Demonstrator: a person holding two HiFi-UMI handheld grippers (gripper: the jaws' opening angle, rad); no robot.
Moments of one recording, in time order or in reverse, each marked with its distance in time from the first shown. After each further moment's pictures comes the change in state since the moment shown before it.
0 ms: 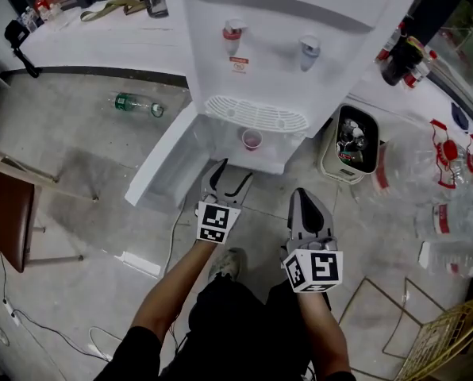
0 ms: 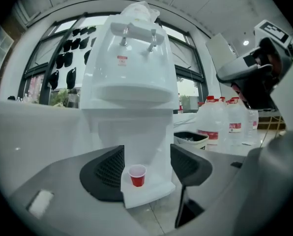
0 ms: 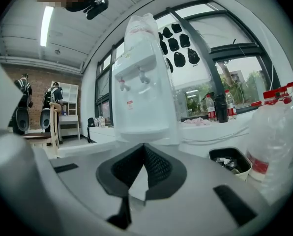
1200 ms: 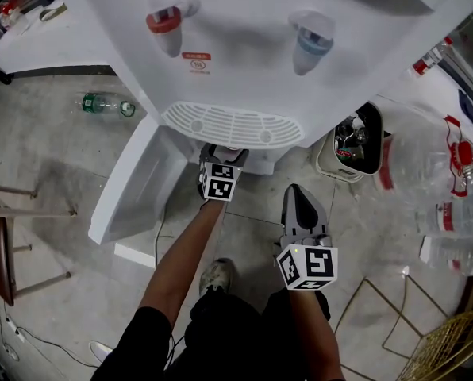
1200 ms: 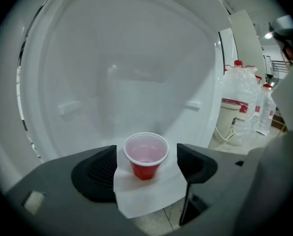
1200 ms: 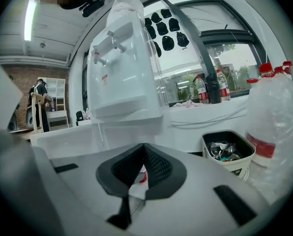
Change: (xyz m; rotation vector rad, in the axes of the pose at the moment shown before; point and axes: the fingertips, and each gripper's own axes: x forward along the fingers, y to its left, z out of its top) left arm 0.182 0.037 -0.149 -0.077 0.314 0.020; right arm 0.070 -0.065 -0.079 0.057 0.112 -0.088
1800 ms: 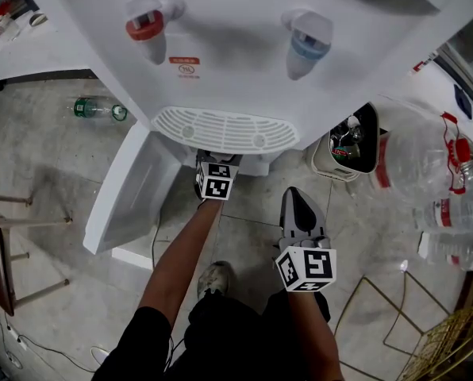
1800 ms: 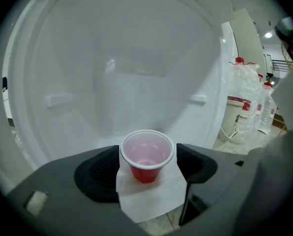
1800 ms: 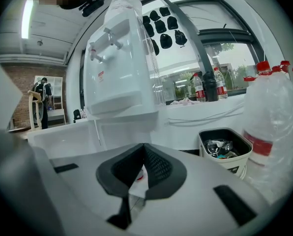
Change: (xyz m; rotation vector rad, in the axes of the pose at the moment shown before) left arm 0.018 0.001 -0.005 0.004 0.015 -0.002; right arm 0.002 -0.011 -0.009 0.004 0.020 -0.027
